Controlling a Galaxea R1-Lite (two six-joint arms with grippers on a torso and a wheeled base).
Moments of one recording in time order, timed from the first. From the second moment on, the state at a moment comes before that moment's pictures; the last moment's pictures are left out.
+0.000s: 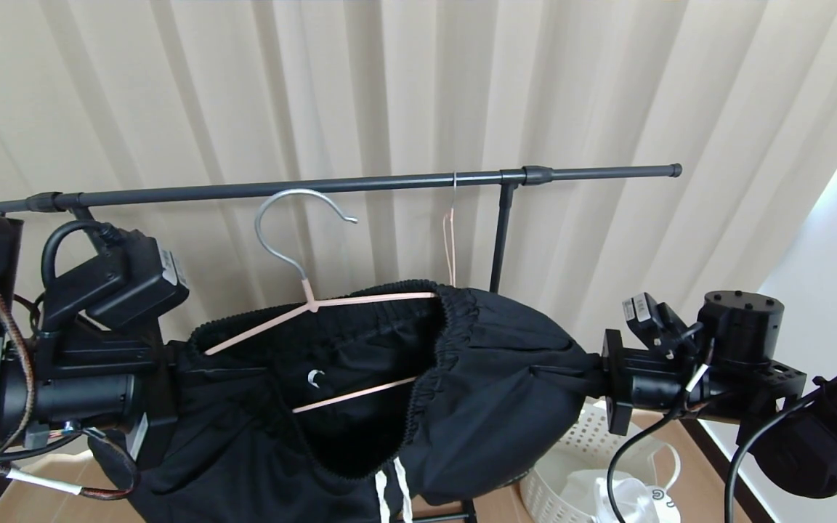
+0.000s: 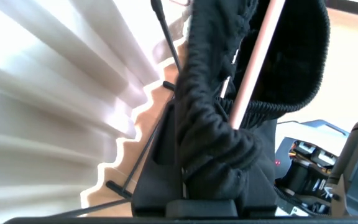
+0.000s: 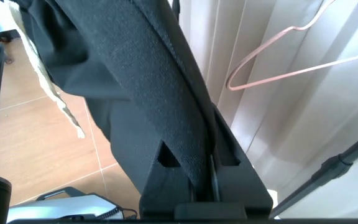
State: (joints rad) left arm -0.29 1.29 -0.78 0.06 -0.47 0.55; right arm 0.22 1.97 -0.52 -1.14 0.96 -0.22
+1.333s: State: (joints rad) left arm -0.23 1.21 -0.66 0.03 -0.45 0.48; right arm 0.23 1.92 -0.49 -1.14 0.95 -0.20
